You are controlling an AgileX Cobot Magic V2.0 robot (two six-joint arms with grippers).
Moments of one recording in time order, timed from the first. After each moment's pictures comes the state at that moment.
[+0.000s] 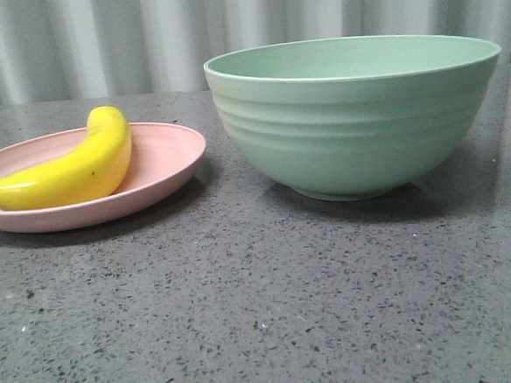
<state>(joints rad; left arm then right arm) -0.10 0.00 0.00 -0.03 0.20 0.12 -0.13 -0.01 0.01 -0.05 0.31 0.00</state>
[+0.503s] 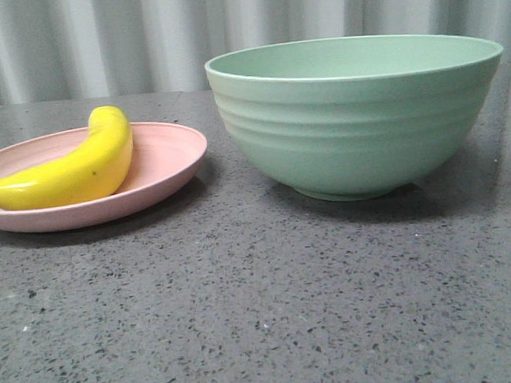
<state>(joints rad) -0.10 0.00 0.00 -0.05 0.14 0.12 -0.13 -0.01 0.01 -0.14 0.21 0.00</state>
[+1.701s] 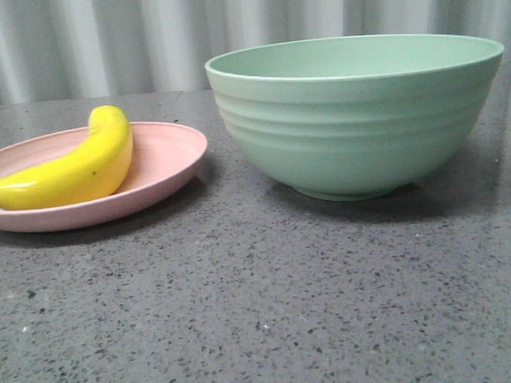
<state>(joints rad) -0.10 0.00 -0.01 -0.12 0.09 0.12 -0.13 -0.01 -0.01 0.03 0.20 -0.01</state>
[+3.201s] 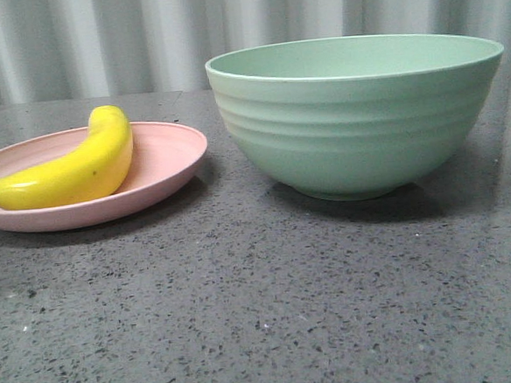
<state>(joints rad) -0.25 0.68 -0.51 -0.17 0.13 0.12 -0.13 0.48 -0.44 0.22 0.40 -0.01</state>
